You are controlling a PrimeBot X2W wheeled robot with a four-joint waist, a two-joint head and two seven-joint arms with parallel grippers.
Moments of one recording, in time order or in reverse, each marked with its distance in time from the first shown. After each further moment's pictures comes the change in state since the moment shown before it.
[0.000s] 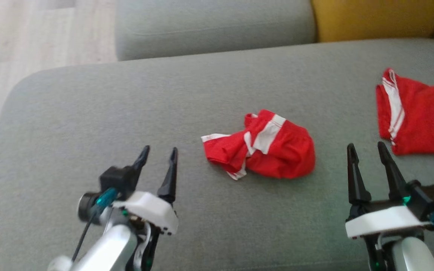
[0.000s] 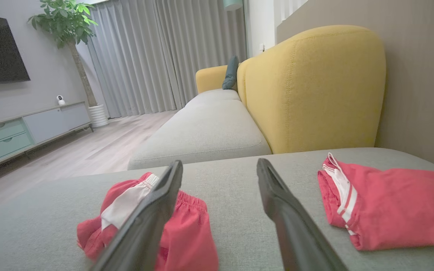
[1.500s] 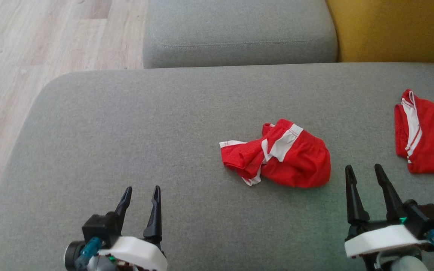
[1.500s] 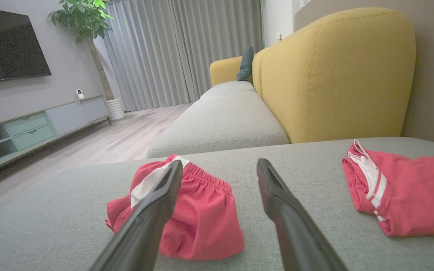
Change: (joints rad) left arm 0.300 -0.056 0.210 -0.131 0.142 -0.023 -0.001; right arm 0.076 0.000 0.008 0.022 0.022 0.000 -0.018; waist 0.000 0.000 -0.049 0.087
